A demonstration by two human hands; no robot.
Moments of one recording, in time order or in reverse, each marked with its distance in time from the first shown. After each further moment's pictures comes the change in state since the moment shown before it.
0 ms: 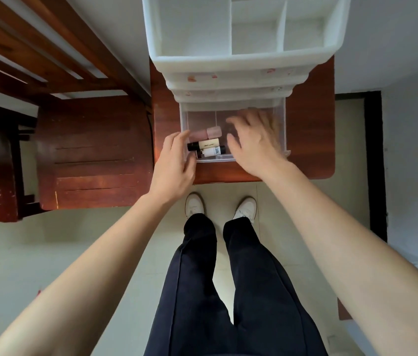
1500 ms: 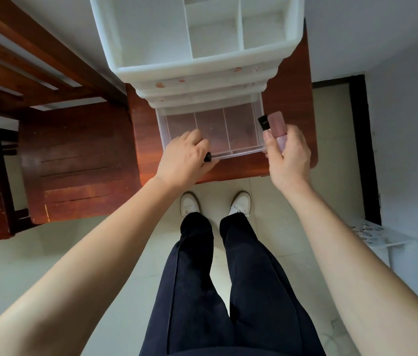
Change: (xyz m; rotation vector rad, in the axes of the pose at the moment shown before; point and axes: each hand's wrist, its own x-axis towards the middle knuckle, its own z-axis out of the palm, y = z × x) left_hand 0.039 0.035 0.026 0.492 -0.092 0.527; right_hand -0.064 0.057 -0.012 0.485 0.217 0.563
